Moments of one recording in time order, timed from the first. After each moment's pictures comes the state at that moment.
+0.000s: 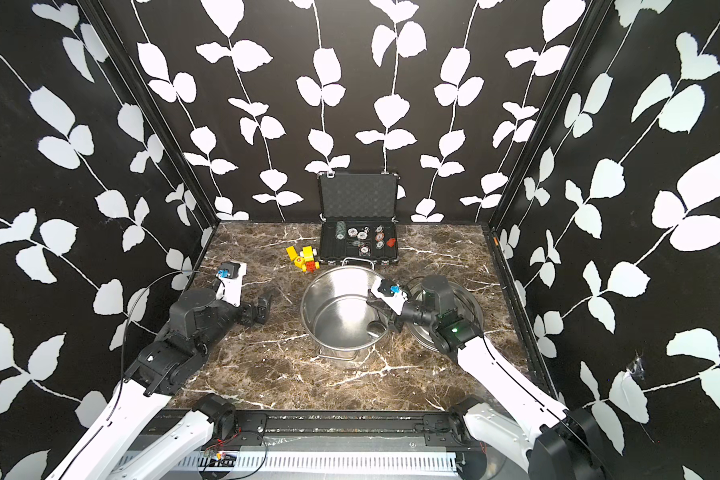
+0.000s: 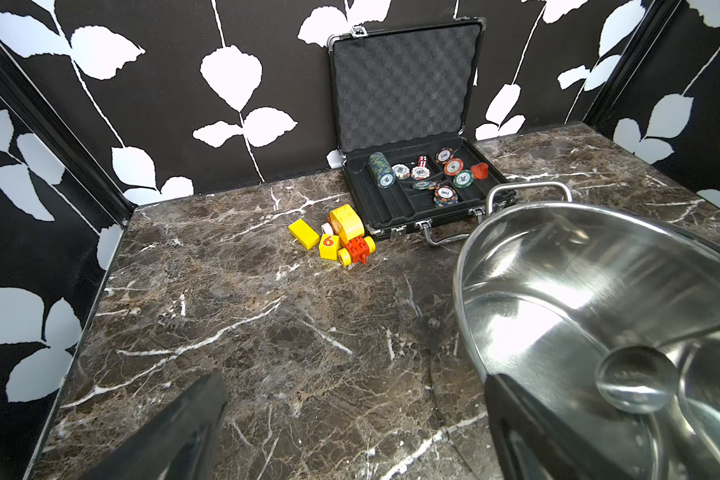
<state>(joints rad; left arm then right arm) -0.49 0.66 0.81 -0.52 -0.18 -0.04 0.50 1.00 0.66 -0.01 -0.70 -0.39</state>
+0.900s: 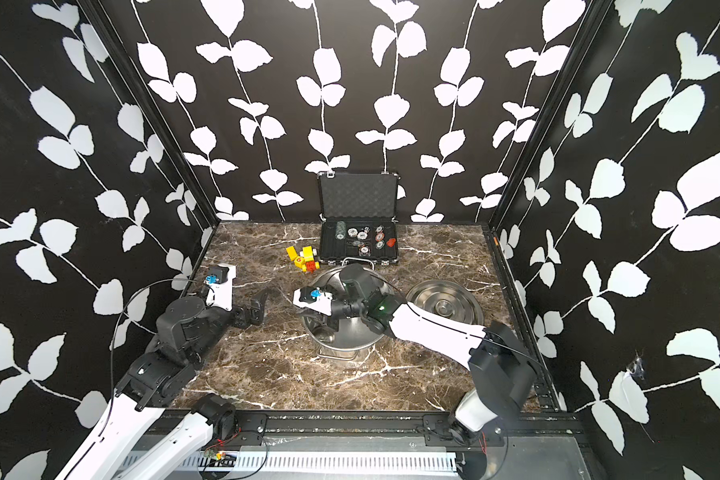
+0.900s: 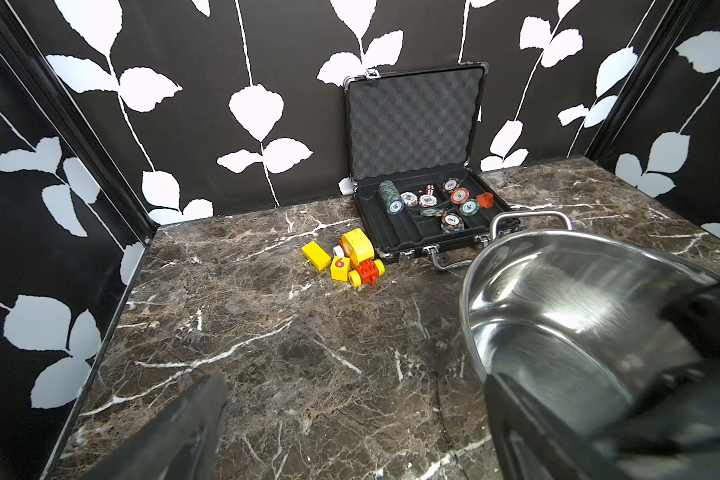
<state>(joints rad) -0.49 0.57 0.78 -0.50 -0.22 -0.03 0.88 1.59 1.10 0.09 -0.66 -0.47</state>
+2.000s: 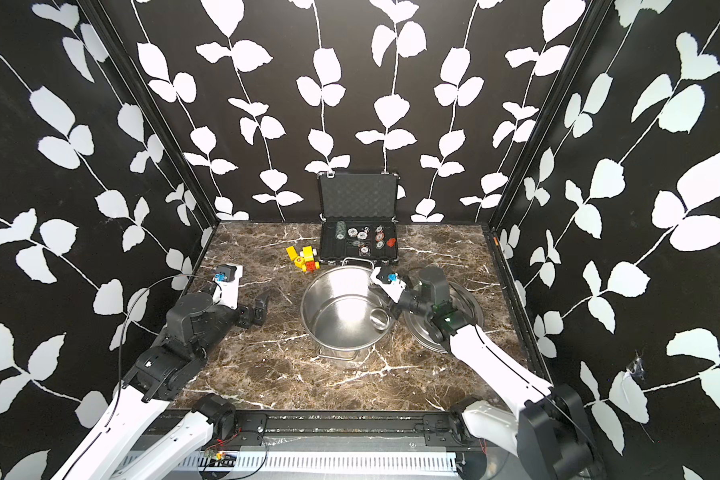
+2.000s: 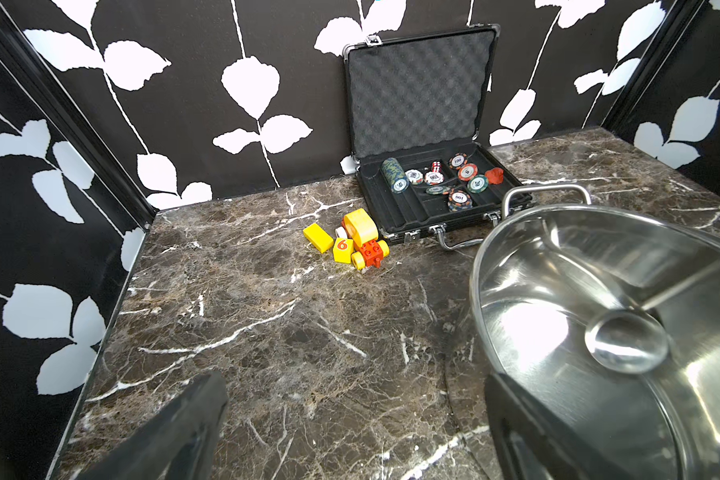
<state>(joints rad) -0.49 0.63 0.78 -0.51 -0.21 -0.03 0.45 1.09 0.67 0.08 -0.59 -0.41</state>
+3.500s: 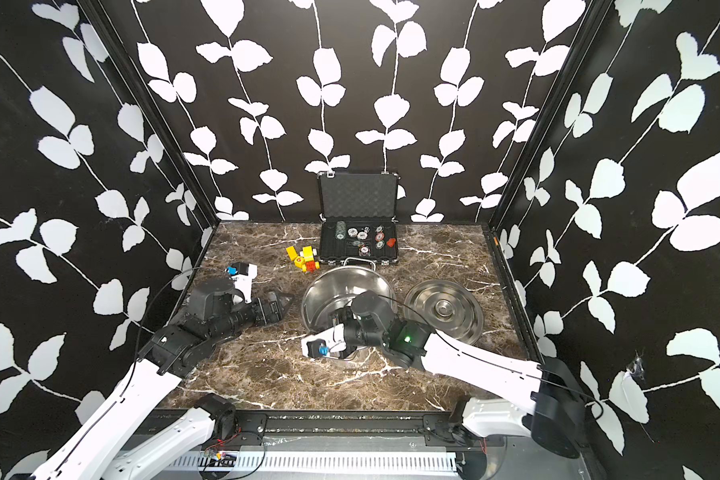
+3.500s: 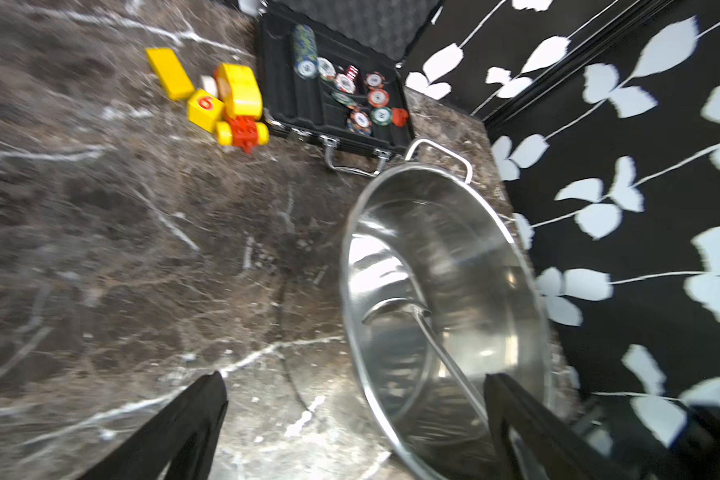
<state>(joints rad) -0.49 0.79 0.88 -0.64 0.18 -0.61 1.09 1.19 0.89 -0.07 -0.30 -1.00</state>
